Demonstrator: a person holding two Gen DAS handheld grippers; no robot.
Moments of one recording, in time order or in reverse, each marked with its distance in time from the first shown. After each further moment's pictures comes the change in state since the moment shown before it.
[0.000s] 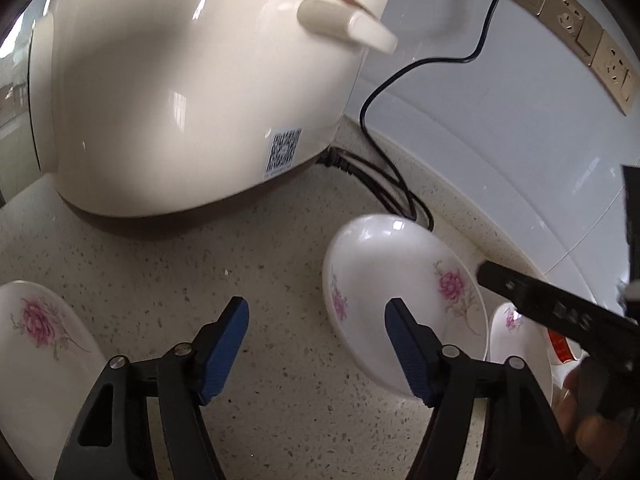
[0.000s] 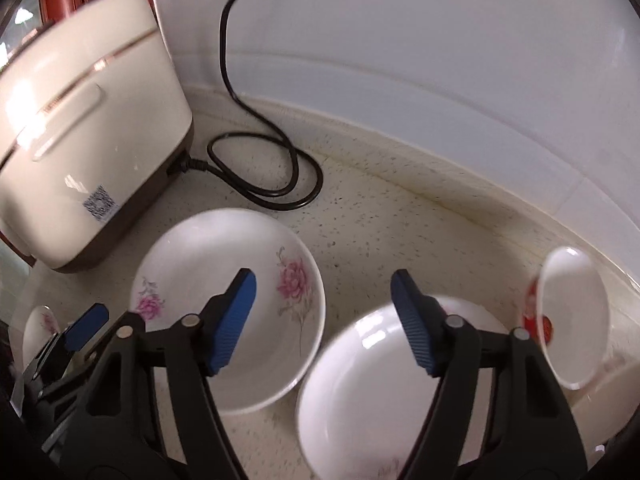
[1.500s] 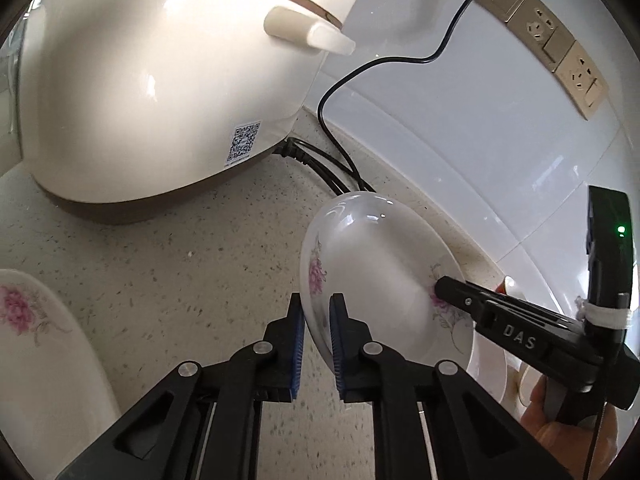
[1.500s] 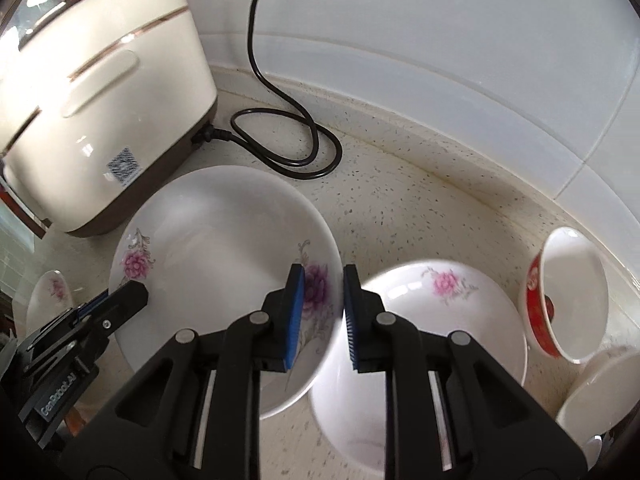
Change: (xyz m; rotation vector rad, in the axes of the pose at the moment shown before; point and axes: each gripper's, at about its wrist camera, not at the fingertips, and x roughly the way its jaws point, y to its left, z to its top) left arm -0.024 0.001 -0.008 0.002 0.041 -0.175; right arm -0.025 0.011 -0.013 -0.037 0.029 0.033
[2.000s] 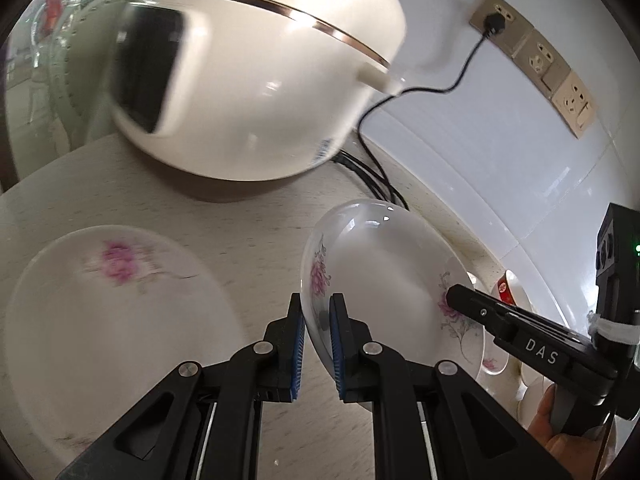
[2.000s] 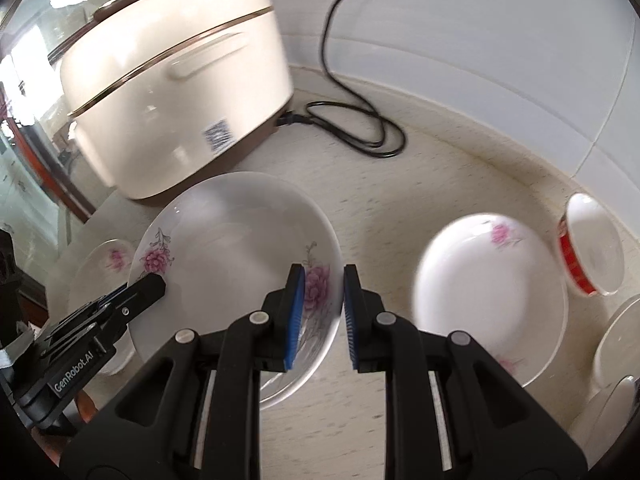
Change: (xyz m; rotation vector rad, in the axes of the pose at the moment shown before) left arm -0.061 0.044 -0.021 -0.046 -0.045 0.047; right arm -0.034 0.059 -0.035 -0.015 -0.025 0.101
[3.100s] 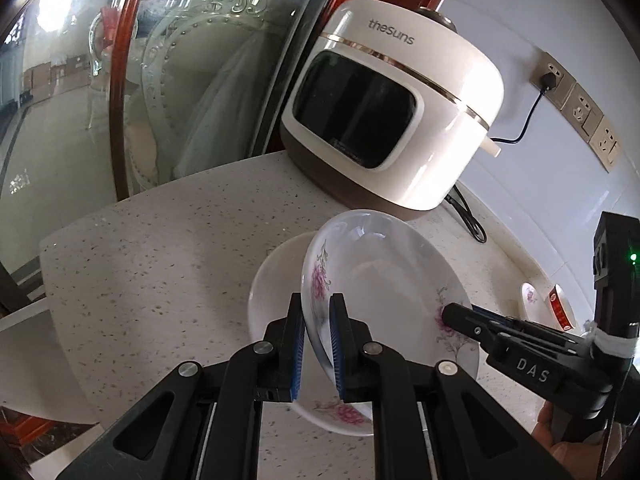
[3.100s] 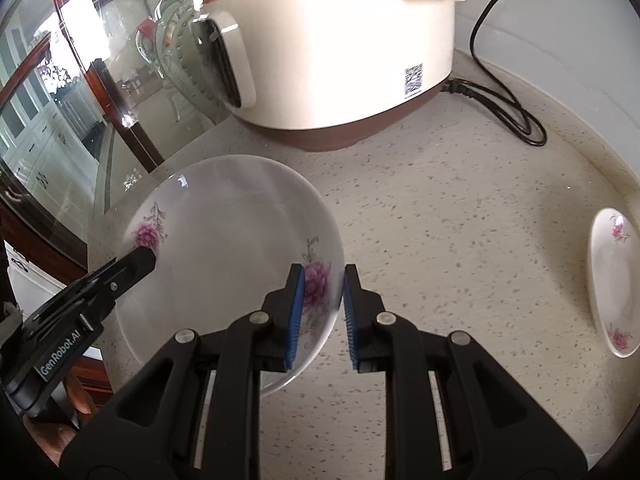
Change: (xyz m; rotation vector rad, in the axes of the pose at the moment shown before) left arm -0.062 0.091 -0.011 -0.046 -0.099 0.180; right arm 0.032 0.124 -0.030 -0.141 0.051 0.143
